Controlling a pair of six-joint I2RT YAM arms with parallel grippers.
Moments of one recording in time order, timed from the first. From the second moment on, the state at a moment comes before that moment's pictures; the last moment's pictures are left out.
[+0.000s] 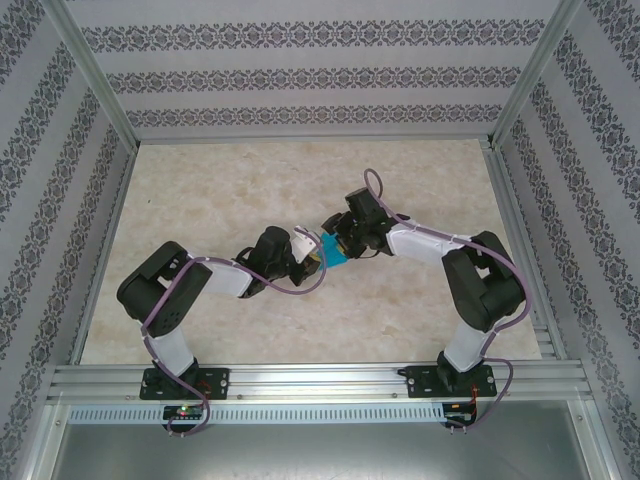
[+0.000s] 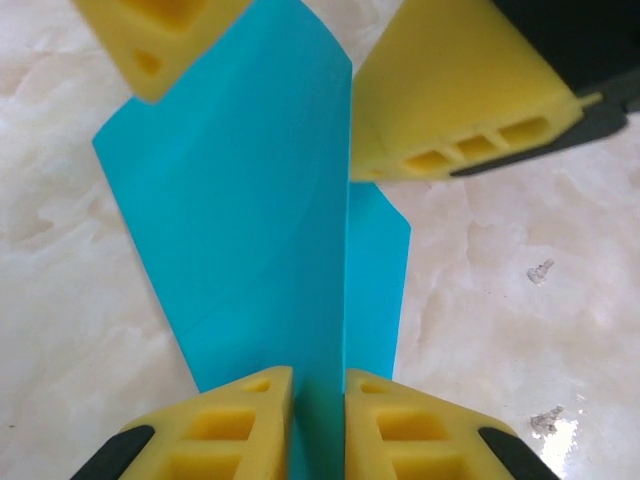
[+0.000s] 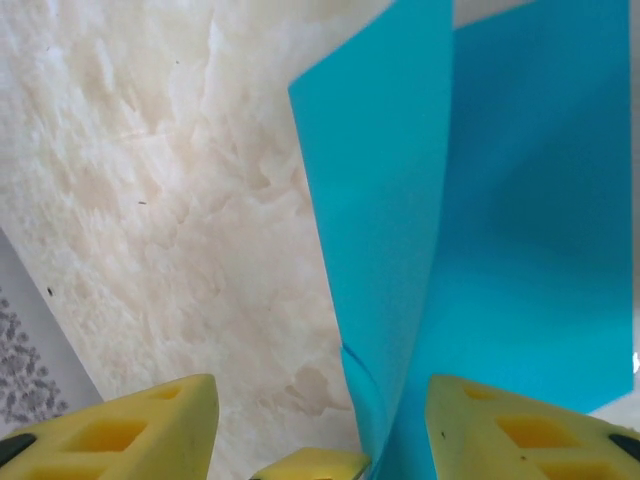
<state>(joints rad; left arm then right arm) -0.65 1.76 0.67 0.48 0.30 0.06 0.53 1.74 1.01 -0.17 -0.26 1.26</state>
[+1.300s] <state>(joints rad) -0.63 1.84 0.71 0.47 0.47 -0.48 0.43 1.76 0.82 0.09 -0.54 0.74</state>
